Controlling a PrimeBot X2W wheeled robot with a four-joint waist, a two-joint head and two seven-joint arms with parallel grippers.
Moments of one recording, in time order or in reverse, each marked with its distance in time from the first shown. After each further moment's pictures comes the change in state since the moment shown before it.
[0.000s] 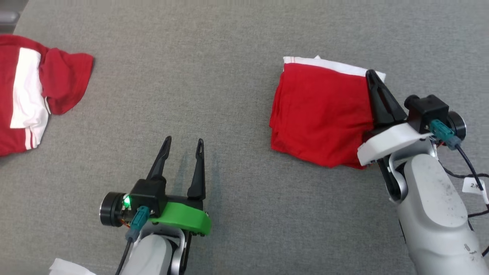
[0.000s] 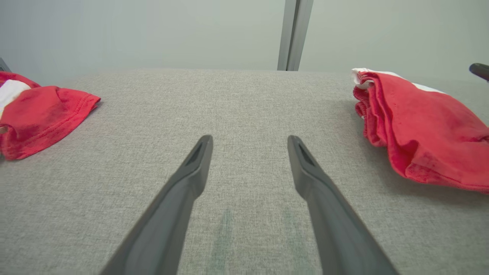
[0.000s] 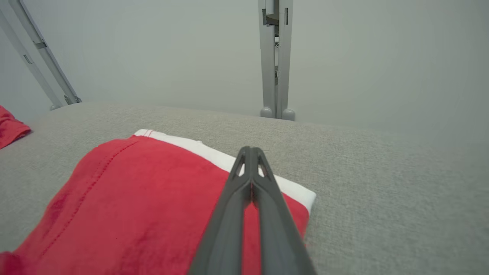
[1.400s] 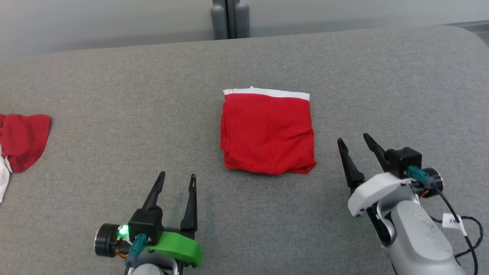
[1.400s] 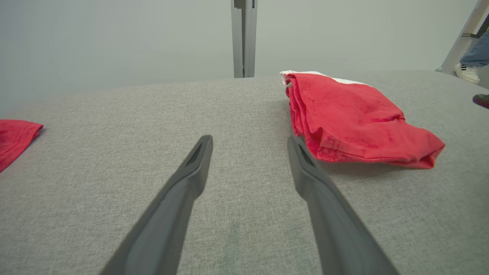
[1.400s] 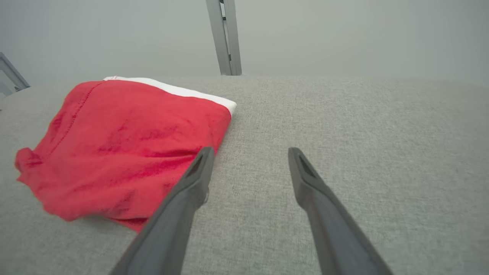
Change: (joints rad) left arm 0.144 0.000 0.081 0.028 0.089 -0.051 0.000; right arm 0.167 0.001 0.065 0.126 0.081 0.000 0.000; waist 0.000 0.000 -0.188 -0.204
